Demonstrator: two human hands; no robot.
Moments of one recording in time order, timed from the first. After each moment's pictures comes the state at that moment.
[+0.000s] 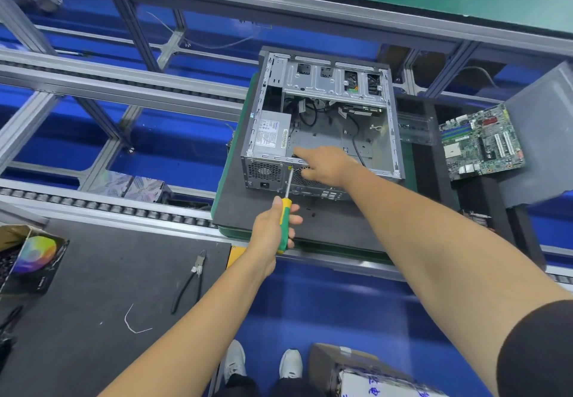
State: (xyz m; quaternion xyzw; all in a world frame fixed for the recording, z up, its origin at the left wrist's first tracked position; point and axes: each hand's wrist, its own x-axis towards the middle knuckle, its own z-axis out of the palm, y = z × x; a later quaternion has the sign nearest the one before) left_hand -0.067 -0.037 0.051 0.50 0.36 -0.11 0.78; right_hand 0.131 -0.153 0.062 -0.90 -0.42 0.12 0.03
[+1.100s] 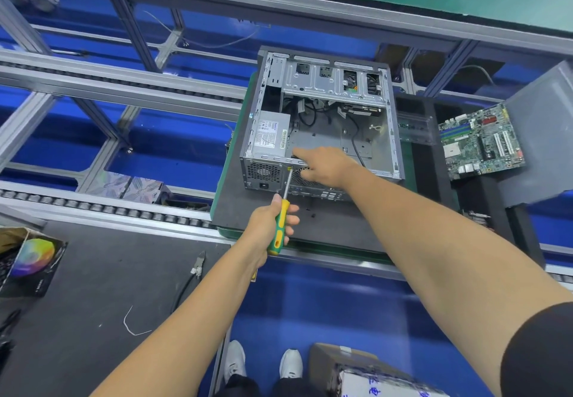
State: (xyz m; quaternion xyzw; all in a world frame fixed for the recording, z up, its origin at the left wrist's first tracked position) left_hand -0.059 -0.020 0.057 0.53 0.33 -0.16 0.77; right_hand 0.133 -0.154 0.059 -0.90 -0.42 0.12 0.04
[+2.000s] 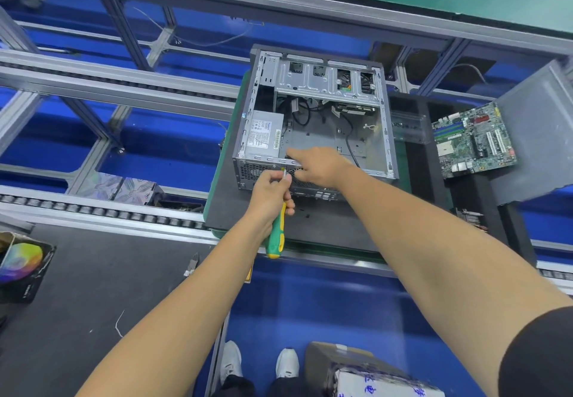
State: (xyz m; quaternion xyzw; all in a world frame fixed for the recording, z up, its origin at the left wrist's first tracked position) left_hand -0.002 -0.028 0.052 0.58 0.28 -0.06 0.76; right_hand 0.132 -0.152 0.060 -0.90 -0.42 0.12 0.03
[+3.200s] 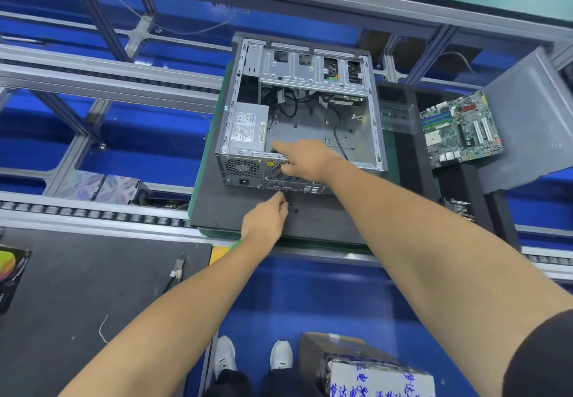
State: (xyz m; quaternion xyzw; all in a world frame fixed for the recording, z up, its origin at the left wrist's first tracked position) left_hand -0.016 -0.043 -0.045 0.95 0.11 -0.08 0.29; right_hand 0.128 -0.152 0.067 -0.90 -0.41 0.14 0.02
